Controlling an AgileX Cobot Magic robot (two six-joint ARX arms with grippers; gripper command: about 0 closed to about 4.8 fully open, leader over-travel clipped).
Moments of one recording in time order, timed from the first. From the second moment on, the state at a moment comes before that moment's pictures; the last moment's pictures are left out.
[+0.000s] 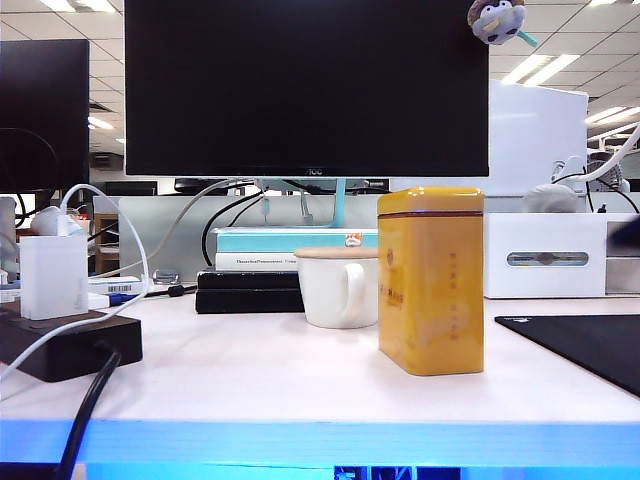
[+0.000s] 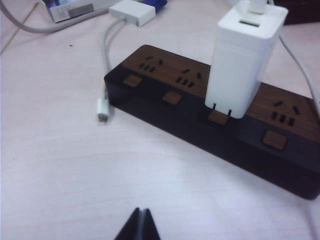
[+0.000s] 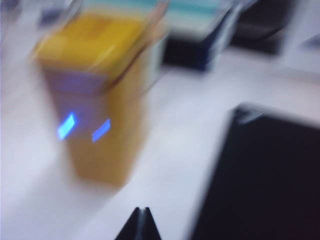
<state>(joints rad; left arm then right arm) 0.01 0.25 0.01 -0.15 0.07 0.09 0.56 0.21 0.01 0.00 0.18 0.02</state>
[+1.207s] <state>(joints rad) 0.01 0.01 0.01 -0.13 0.07 0.09 0.18 0.00 0.01 -0.10 0.09 0.02</state>
